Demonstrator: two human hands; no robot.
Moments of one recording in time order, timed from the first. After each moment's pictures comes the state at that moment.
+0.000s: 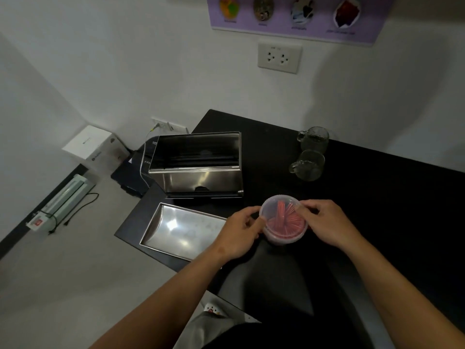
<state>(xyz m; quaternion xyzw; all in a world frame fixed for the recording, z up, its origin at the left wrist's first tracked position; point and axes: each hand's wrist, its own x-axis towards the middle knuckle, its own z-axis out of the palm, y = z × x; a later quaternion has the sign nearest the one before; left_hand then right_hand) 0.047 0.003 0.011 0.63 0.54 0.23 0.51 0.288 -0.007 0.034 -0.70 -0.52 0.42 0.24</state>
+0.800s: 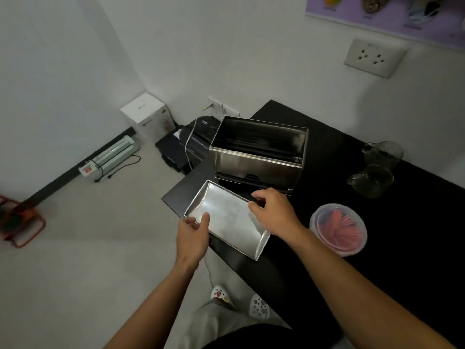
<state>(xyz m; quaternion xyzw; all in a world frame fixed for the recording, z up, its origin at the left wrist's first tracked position) -0.115 -0.057 -0.031 0.22 0.80 0.41 0.38 0.084 0.041 0.008 -0.59 -0.70 0.37 0.17</state>
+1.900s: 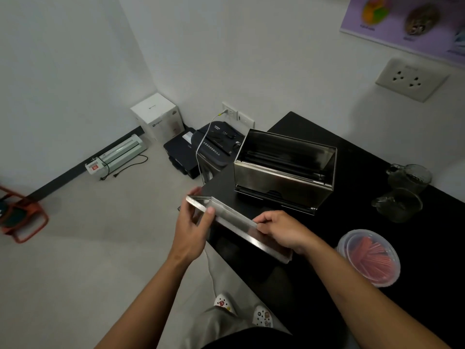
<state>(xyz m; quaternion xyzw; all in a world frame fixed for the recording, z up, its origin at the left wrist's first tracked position) -0.177 -0.034 0.023 0.42 0.65 0.51 0.37 0.051 0.056 0.020 -0.54 -0.58 0.60 0.05</state>
